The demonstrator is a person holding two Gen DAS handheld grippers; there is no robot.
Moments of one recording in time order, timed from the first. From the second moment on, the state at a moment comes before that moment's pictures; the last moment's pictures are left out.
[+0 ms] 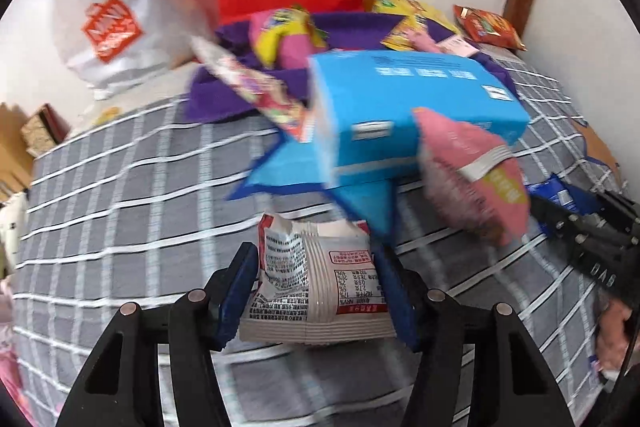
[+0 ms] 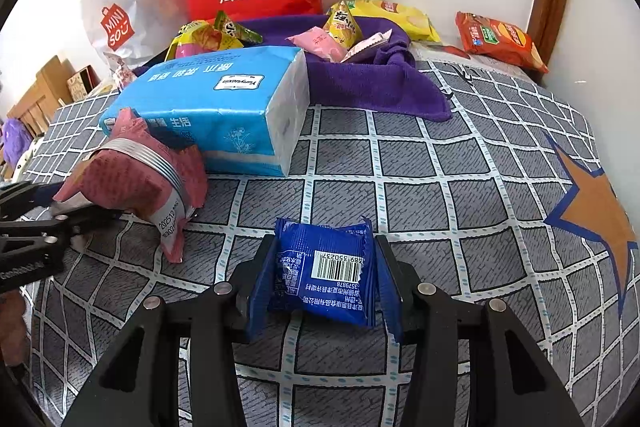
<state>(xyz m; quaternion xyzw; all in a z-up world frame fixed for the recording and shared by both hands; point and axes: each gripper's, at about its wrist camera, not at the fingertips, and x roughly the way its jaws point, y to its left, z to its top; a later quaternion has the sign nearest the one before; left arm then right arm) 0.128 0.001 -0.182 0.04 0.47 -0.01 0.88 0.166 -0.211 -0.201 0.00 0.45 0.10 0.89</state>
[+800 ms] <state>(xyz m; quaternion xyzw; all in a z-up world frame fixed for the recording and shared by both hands) 0.130 0.027 -0.196 0.00 0.45 0.01 0.89 0.167 -0.212 -0.202 0.00 0.45 0.10 0.89</state>
